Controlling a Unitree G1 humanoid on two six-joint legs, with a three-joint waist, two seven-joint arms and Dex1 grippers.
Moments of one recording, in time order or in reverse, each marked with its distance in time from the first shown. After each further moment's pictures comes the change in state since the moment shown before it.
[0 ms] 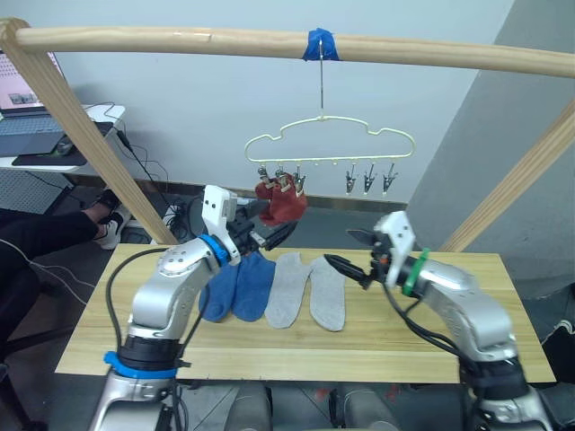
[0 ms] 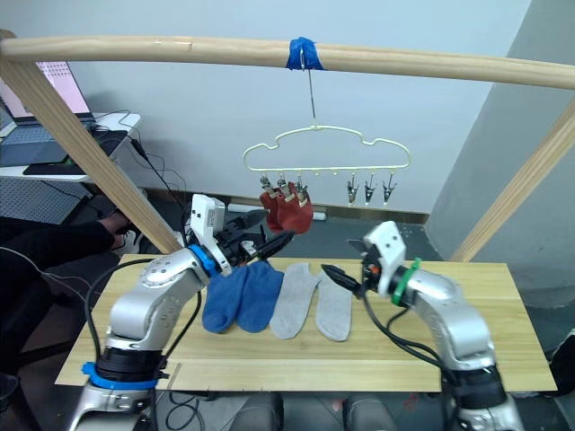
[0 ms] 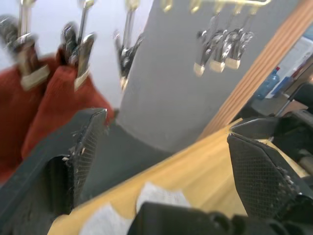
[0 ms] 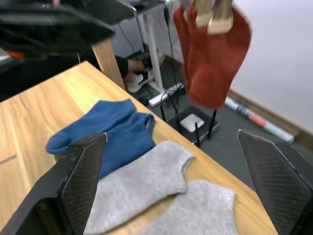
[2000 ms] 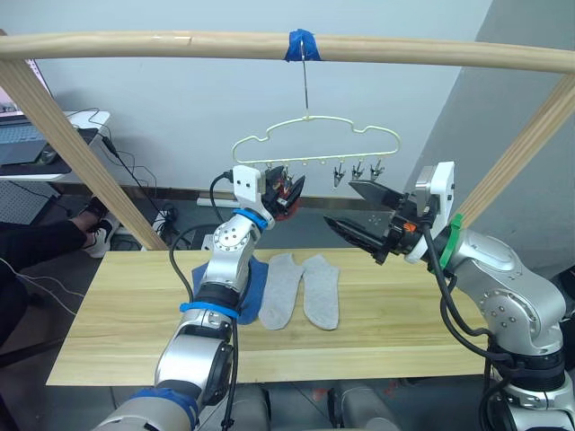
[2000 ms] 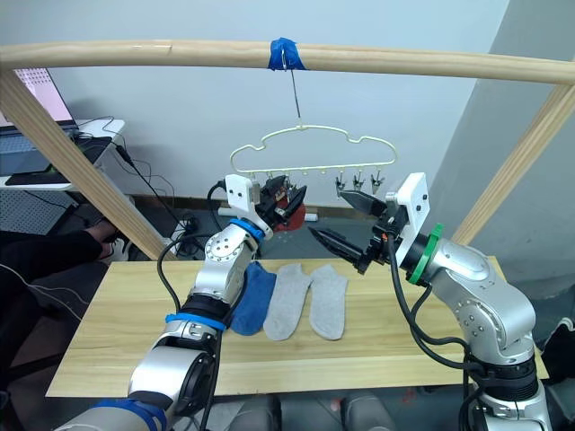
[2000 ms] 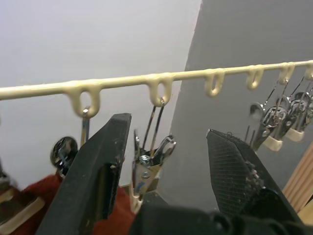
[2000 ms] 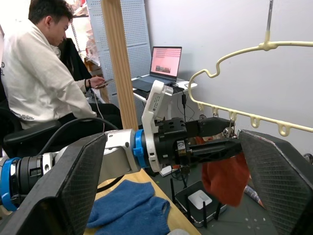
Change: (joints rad) left arm -0.387 -0.229 0.014 0.826 0.279 -0.642 0.177; right arm -0.152 -0.070 -0.059 -0.201 0.347 0.085 -0.130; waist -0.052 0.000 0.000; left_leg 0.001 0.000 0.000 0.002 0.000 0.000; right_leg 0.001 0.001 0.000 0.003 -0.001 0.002
